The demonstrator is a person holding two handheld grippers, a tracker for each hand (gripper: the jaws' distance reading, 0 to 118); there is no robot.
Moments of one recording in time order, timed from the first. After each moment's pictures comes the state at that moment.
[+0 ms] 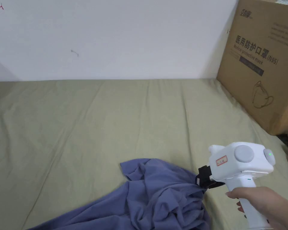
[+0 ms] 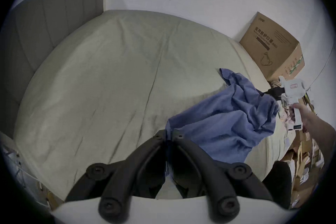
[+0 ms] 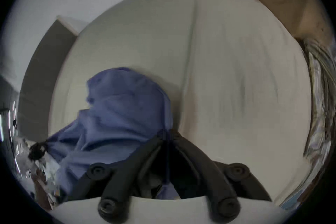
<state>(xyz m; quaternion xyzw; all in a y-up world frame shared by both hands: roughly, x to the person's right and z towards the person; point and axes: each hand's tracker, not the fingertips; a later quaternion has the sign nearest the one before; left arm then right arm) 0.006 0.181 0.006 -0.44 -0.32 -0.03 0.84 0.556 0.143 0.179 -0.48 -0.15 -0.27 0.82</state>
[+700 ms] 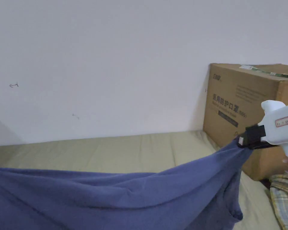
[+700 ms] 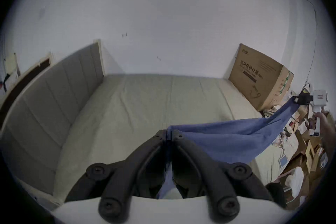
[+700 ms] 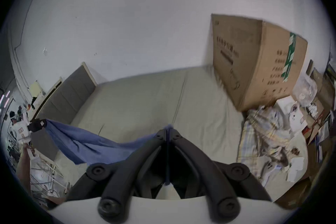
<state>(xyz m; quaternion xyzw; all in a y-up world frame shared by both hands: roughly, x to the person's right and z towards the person) 0.033 0.422 -0.051 -0.26 -0.35 -0.05 0.90 0.564 0.444 0.312 -0.26 -0.25 -0.17 0.92</state>
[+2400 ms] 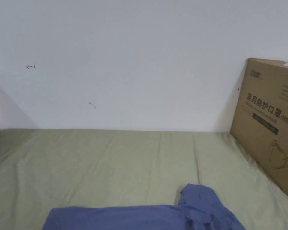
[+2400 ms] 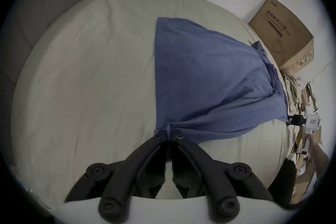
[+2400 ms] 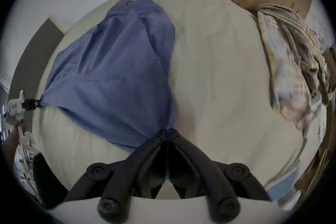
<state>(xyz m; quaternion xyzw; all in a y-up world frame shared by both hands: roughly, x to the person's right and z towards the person) 0.037 0.113 -0.090 -0.53 -0.33 -0.08 0.78 0.577 0.107 0.379 -0.51 -0.23 -0.24 0.79</state>
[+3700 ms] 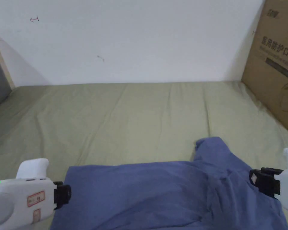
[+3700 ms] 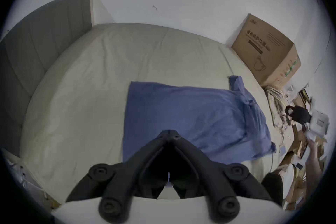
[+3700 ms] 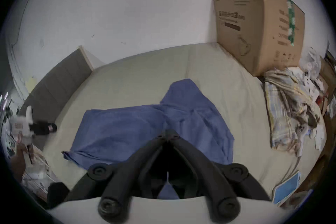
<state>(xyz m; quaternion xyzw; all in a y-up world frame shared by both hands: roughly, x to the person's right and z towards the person) 0.088 0.222 -0.034 -0.42 -0.33 -0.04 0.85 0.476 0.234 0.282 -0.31 -0.24 -0.17 0.91</state>
